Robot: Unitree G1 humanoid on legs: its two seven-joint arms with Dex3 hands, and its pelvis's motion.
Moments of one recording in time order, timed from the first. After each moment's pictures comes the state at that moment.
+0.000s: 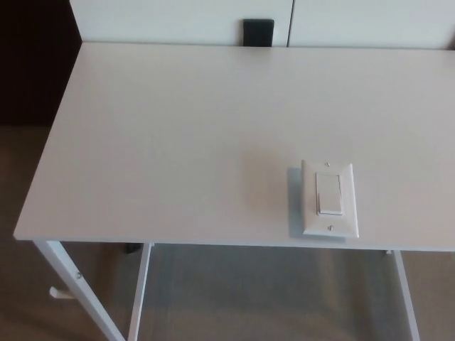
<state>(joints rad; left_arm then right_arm) 0.58 0.37 0.20 0.25 -0.11 -0.11 -0.31 0.44 -0.23 -0.08 0.63 0.01 -0.51 0.14</state>
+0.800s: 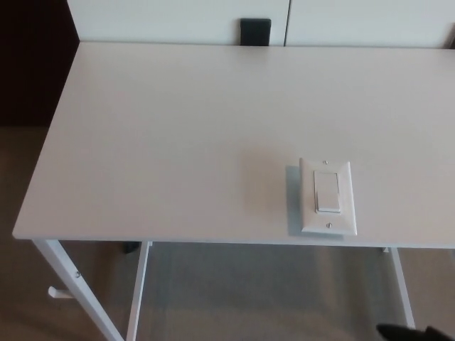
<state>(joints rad) 0.57 0.37 0.20 0.25 -0.10 -0.13 -0.31 0.71 -0.20 -0.03 -0.11 -0.13 -0.64 0.04</state>
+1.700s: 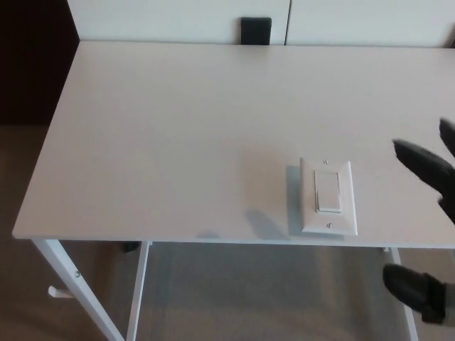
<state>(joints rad) 0.56 0.37 0.20 0.24 -0.10 -0.13 -0.31 0.34 -0.22 -0.15 -0.55 -0.52 -0.53 0.05</state>
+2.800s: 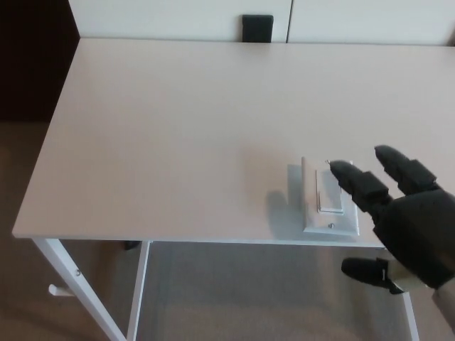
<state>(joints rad) 0.54 0.38 0.19 0.21 -0.08 -0.13 -0.30 0.08 -0.37 0.13 -0.21 -1.12 -0.13 0.13</state>
